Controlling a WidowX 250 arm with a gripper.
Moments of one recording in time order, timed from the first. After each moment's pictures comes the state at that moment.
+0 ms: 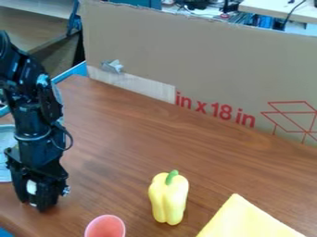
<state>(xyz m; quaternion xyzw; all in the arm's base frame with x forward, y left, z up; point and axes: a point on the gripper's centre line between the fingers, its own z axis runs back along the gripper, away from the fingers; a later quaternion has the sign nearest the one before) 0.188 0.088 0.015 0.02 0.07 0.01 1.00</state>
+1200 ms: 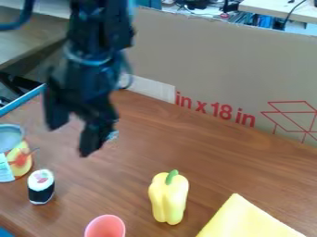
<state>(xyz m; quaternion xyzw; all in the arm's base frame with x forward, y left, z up) 0.215 0.016 0.138 0.13 0.01 -0.07 0.99</state>
